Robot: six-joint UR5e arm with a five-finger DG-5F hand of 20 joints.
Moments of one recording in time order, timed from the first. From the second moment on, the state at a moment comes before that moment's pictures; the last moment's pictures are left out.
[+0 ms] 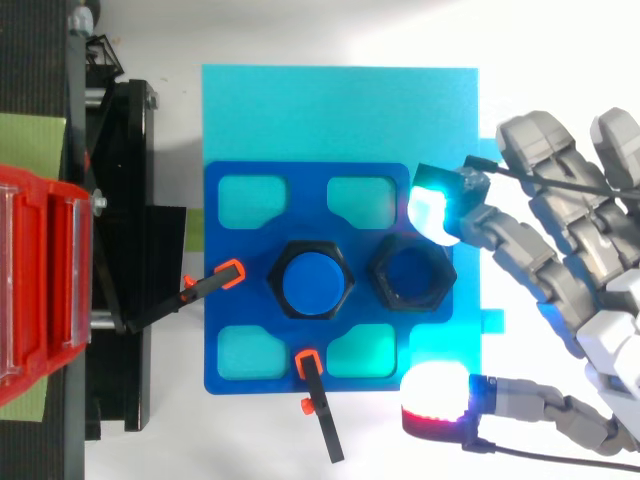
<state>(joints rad) 0.57 -2.06 -1.56 -2.37 -0.35 -1.67</state>
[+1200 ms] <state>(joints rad) 0.55 -2.08 -1.56 -2.36 -0.37 -1.69</state>
